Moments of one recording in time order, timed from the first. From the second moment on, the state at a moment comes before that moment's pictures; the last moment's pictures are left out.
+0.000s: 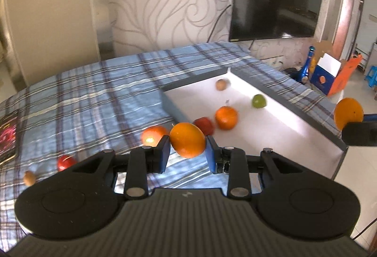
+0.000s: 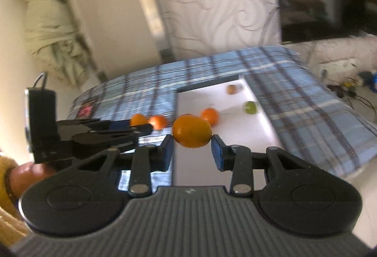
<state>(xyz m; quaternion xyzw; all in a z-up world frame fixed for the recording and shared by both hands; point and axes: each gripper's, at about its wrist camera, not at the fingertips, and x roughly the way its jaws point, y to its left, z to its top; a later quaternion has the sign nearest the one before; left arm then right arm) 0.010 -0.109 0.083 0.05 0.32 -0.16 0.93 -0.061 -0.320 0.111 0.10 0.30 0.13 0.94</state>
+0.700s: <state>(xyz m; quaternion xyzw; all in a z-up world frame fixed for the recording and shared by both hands) 0.008 -0.177 0.086 0.07 0.31 -0.18 0.93 -0.039 -0.370 0.093 0.10 0.31 0.10 0.94</state>
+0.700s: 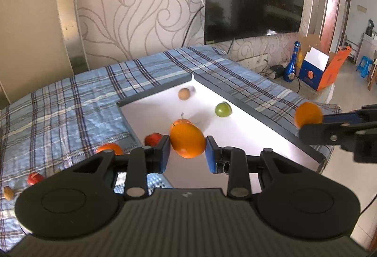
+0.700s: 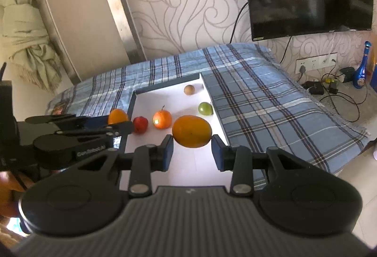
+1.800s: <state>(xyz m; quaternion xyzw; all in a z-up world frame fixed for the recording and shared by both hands) 0.029 -0.205 0.053 0.07 0.36 -0.14 0.92 0.002 -0.368 0.066 0.05 0.35 0.16 0.92</state>
